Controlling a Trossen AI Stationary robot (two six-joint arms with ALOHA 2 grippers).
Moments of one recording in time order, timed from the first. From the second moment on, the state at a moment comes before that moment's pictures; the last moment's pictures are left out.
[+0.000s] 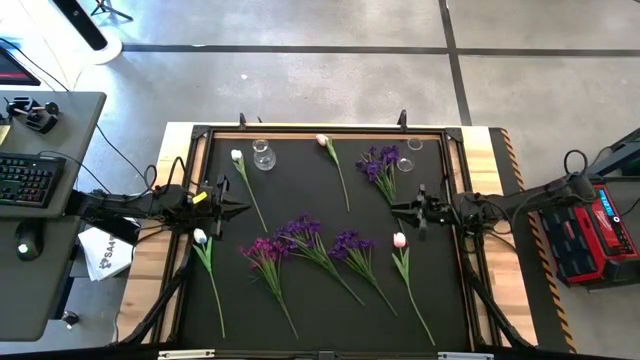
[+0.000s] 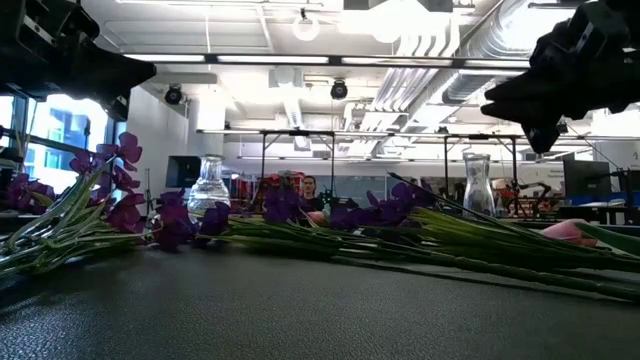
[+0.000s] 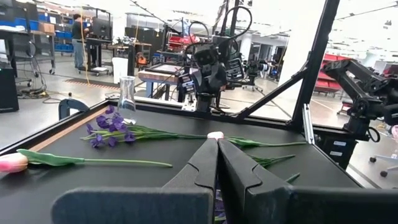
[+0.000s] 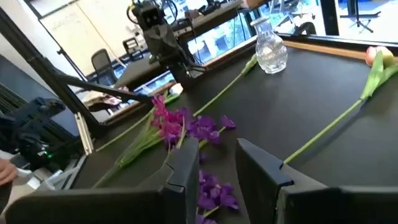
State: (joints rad) left arm -0.09 0.00 0.01 0.05 -0.14 -0.11; right arm 0.17 0.48 0.08 0.26 0.30 0.49
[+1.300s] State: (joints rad) left arm -0.09 0.00 0.01 0.05 -0.14 -0.11; right arm -0.17 1.46 0.73 -0.65 0.31 0.87
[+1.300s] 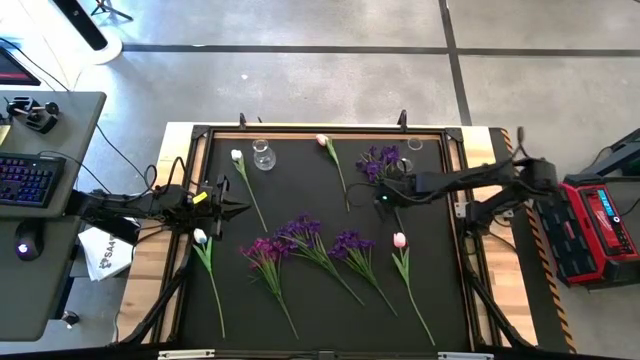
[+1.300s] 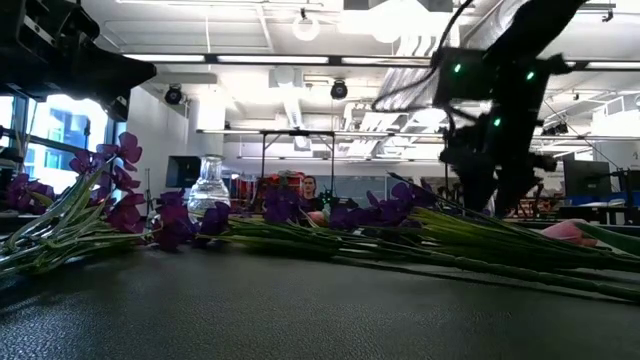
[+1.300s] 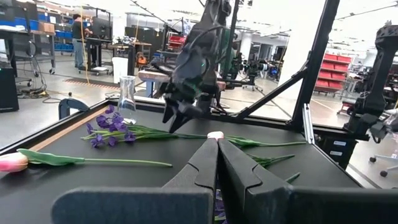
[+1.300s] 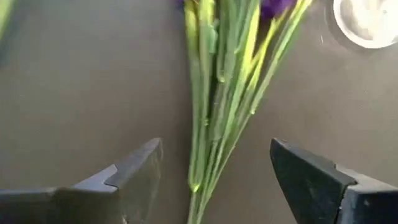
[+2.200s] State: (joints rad) left arm -0.09 0.00 0.01 0.04 -0.14 -0.13; right arm -0.17 1.53 0.77 -0.47 0.28 0.73
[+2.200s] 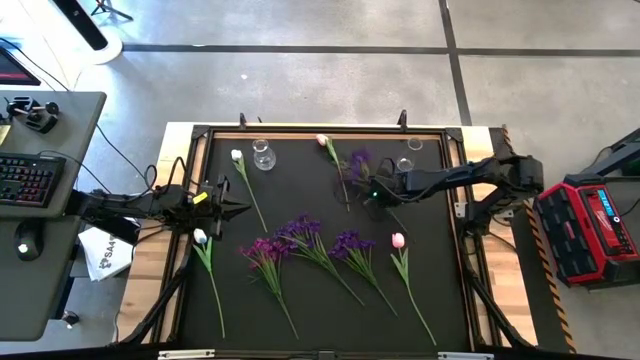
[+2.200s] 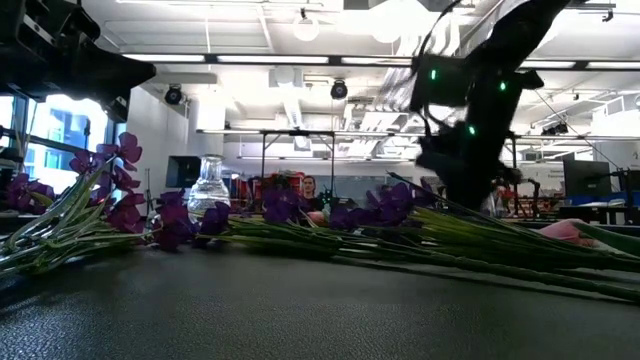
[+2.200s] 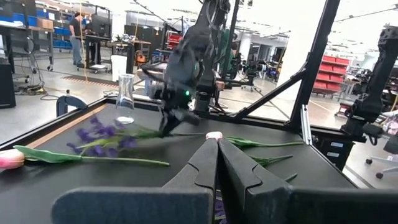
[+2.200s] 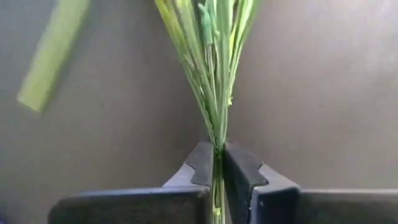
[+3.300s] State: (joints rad) left arm -0.09 0.00 0.01 0.03 -0.14 -0.15; right arm -0.27 0.71 0.36 0.72 0.71 -0.24
